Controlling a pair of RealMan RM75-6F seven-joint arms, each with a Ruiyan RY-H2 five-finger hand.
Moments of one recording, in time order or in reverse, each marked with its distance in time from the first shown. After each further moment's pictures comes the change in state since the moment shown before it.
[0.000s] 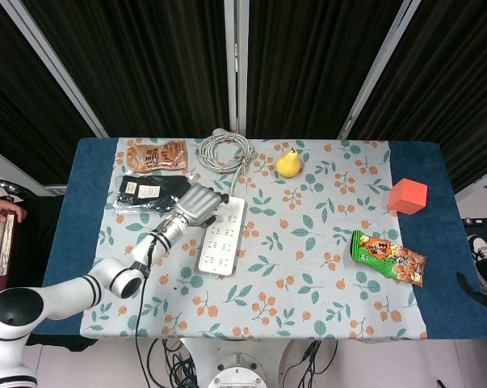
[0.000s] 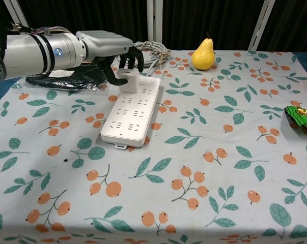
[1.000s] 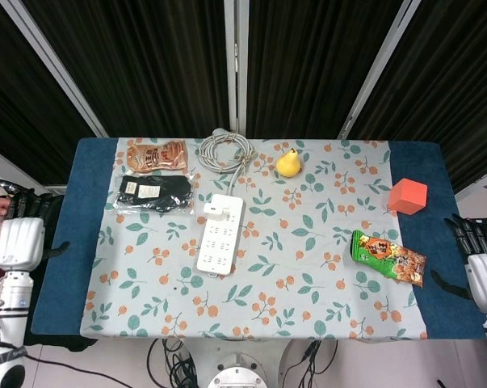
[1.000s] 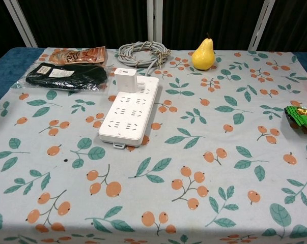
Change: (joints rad) left arm 0.701 0.413 0.141 -0.406 -0.007 0.778 0.009; right arm 0.092 0.027 -0.050 0.069 -0.085 -0.146 0.198
